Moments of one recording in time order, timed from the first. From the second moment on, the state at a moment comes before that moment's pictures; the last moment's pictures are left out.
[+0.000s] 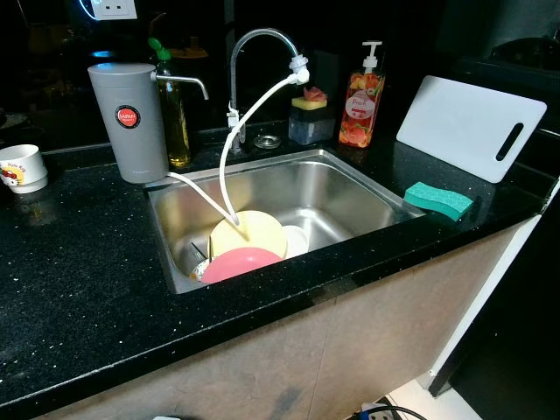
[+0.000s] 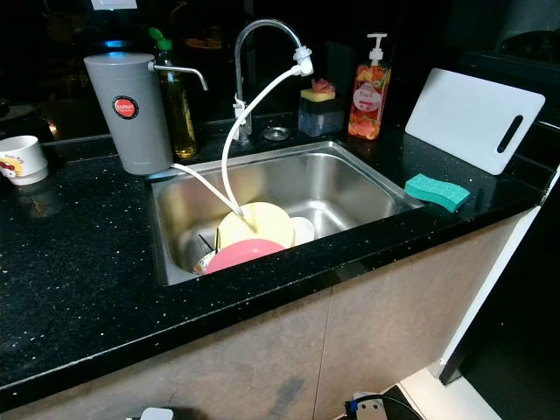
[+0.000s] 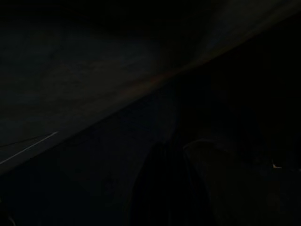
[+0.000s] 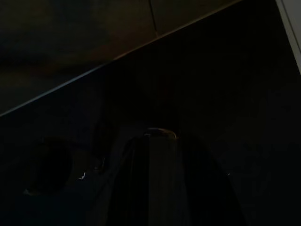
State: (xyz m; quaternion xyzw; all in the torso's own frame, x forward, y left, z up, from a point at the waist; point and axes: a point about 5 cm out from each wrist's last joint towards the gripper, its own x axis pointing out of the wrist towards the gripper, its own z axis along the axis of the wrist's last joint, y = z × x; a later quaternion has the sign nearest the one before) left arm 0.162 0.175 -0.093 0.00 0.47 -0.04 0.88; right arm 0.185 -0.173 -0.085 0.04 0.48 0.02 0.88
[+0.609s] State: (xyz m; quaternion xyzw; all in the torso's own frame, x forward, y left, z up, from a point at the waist) left arm 0.164 0.162 -0.093 -0.01 0.46 -0.05 0.88; right arm 0.180 -0.169 -0.087 0.05 0.48 0.03 0.87
